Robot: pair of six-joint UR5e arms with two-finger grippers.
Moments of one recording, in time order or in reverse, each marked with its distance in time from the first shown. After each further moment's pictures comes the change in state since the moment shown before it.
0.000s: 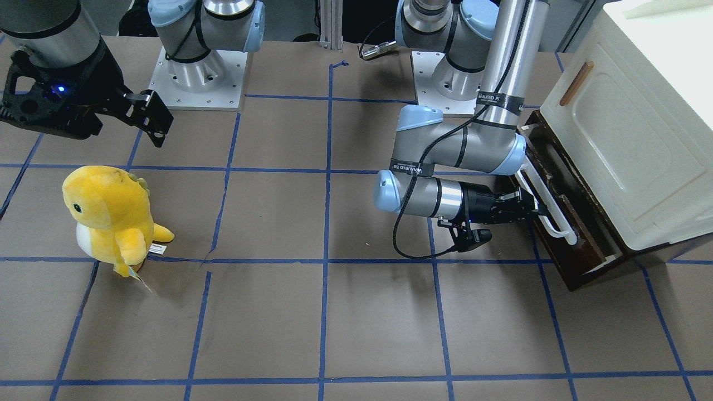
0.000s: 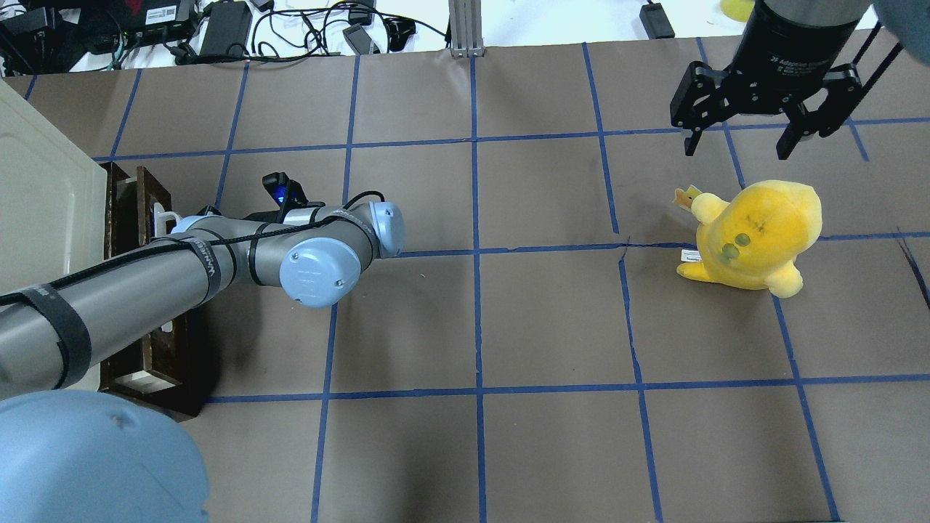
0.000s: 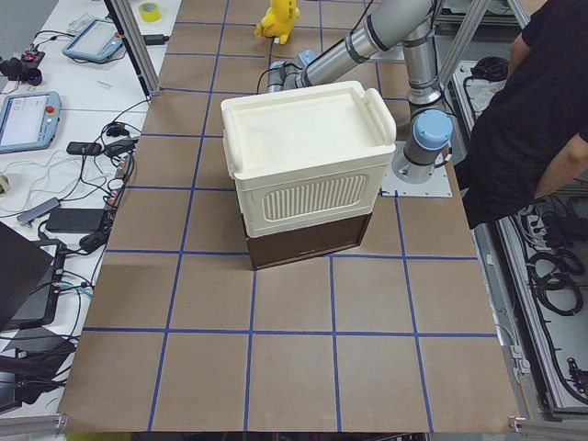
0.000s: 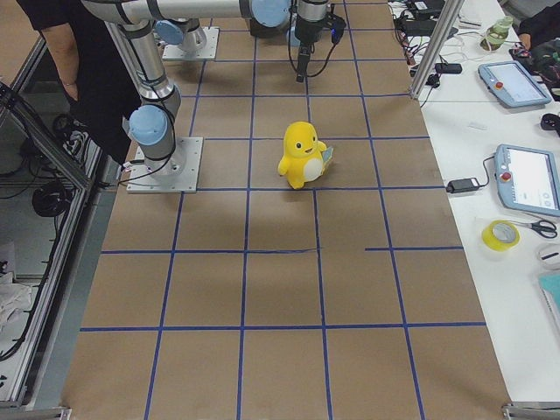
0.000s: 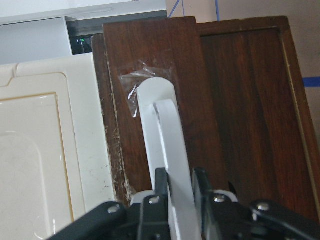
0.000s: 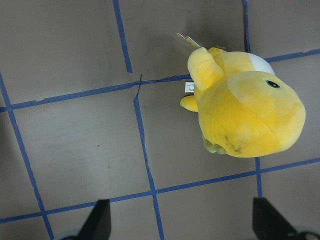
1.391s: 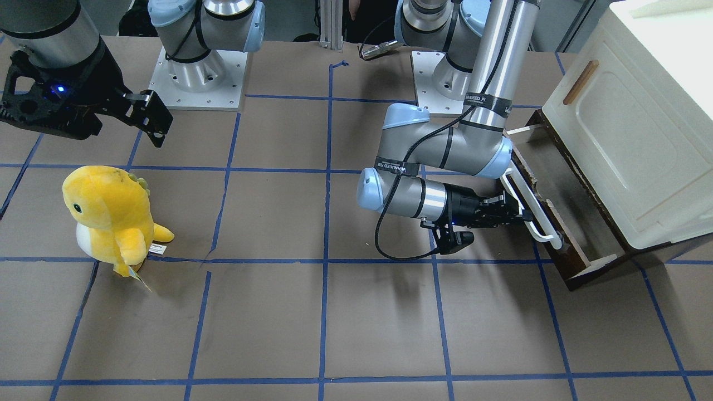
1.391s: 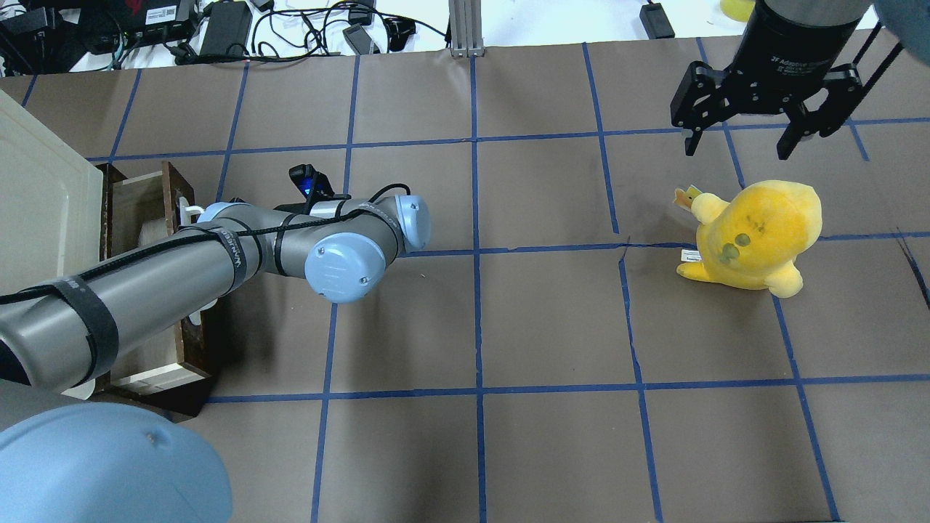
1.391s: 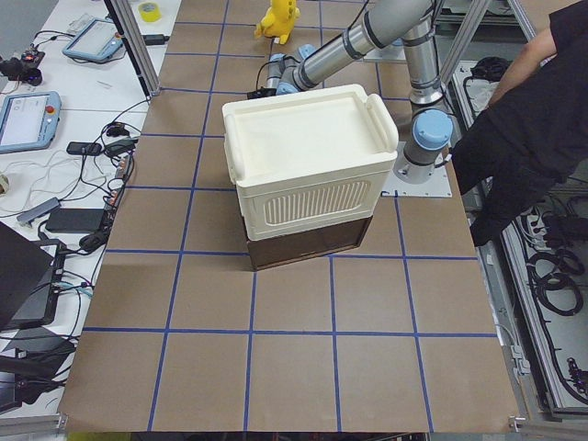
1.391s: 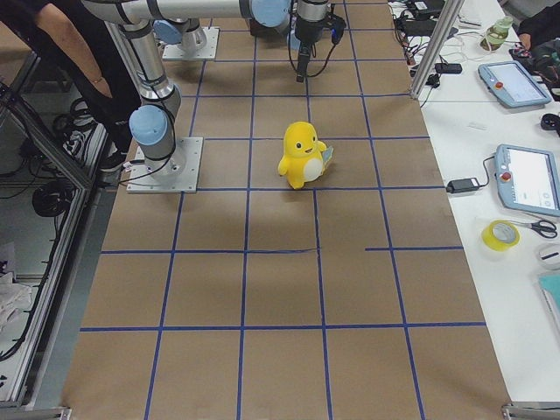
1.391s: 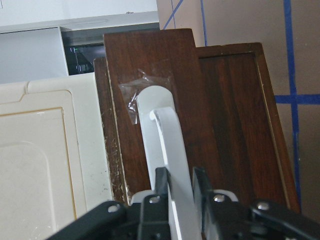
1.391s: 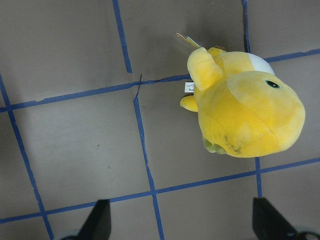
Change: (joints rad) left arm -0.053 -0.017 0.042 -0.002 -0.039 0.004; right arm -0.001 0.000 0.000 0.000 0.000 0.000
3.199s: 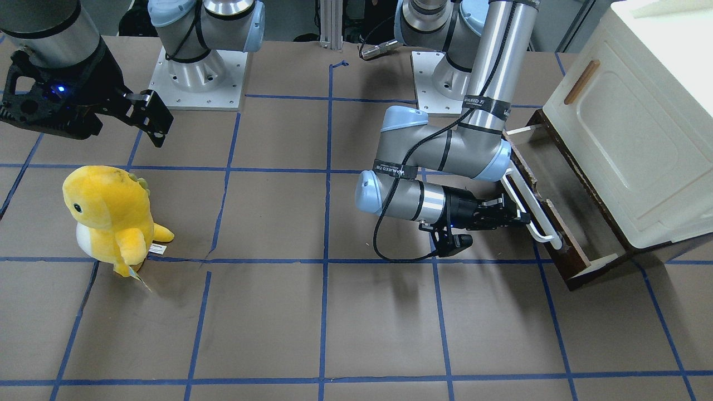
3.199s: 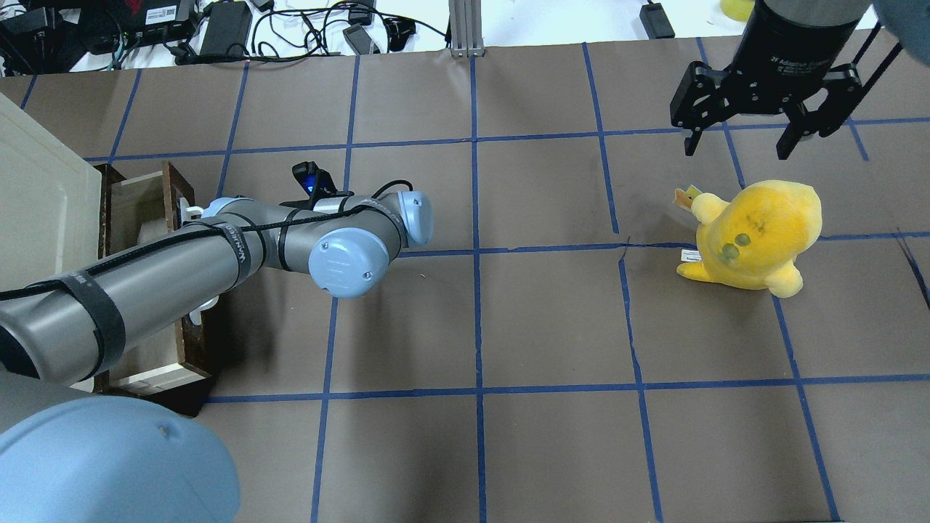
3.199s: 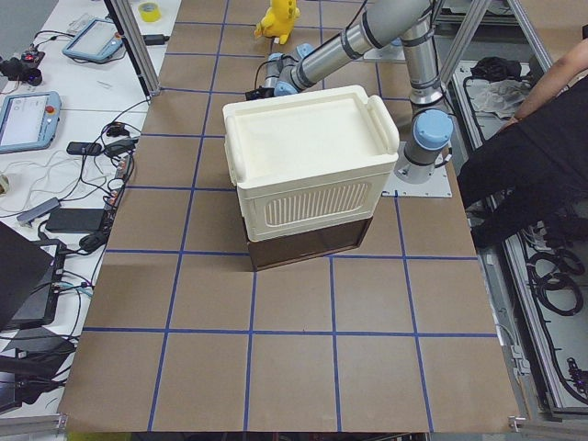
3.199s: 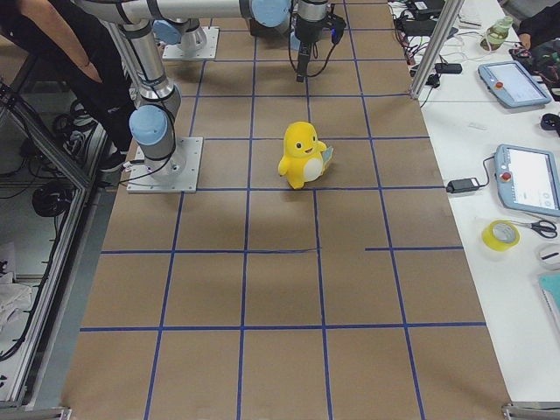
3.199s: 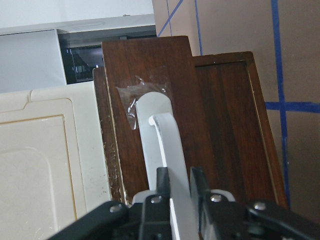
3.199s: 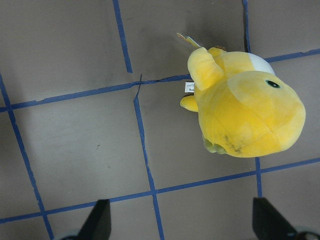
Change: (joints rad) left arm 0.001 -0.013 0.014 -0.014 -0.005 -0.001; right arm 0.001 0.000 0.000 0.000 0.000 0.000
